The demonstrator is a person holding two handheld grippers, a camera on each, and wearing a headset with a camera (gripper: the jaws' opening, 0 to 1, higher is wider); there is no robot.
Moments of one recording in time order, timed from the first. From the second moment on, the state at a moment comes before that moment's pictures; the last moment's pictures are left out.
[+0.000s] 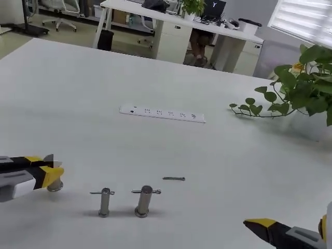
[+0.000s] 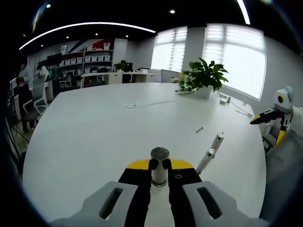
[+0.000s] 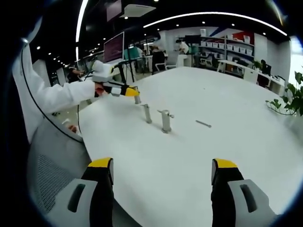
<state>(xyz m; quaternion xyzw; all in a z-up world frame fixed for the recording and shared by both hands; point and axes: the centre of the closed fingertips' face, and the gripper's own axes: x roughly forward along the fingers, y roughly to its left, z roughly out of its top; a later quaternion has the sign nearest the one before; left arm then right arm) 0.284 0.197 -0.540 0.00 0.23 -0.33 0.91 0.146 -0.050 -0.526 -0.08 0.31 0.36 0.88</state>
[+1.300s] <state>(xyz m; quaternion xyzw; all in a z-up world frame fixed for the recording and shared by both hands) 0.199 0.167 -0.510 0.02 0.21 -0.42 0.88 0.145 -0.061 -0.536 -0.09 0.32 0.35 0.88</state>
